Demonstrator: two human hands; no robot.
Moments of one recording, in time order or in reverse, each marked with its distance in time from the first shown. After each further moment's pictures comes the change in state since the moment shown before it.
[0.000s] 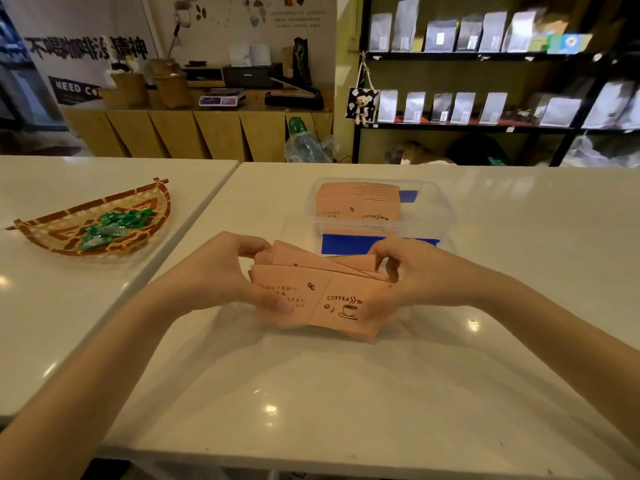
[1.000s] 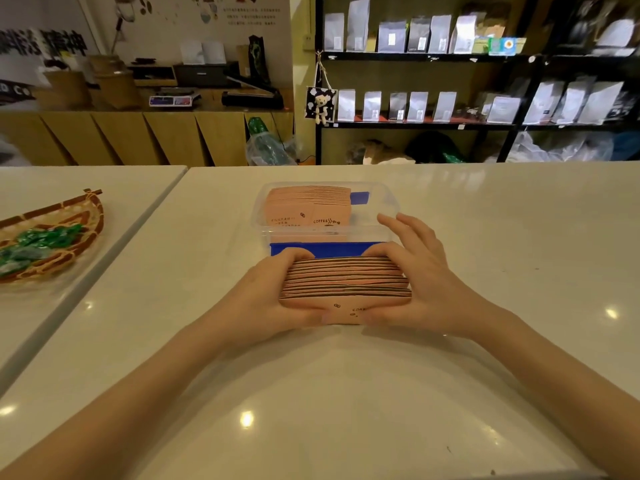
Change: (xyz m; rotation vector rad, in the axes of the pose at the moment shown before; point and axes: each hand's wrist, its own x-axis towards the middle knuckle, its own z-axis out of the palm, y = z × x) left_hand 0.038 0.027 0.072 -0.122 -0.057 0.381; right_hand -0.029 0.069 -0.001 -0.219 0.397 -0.084
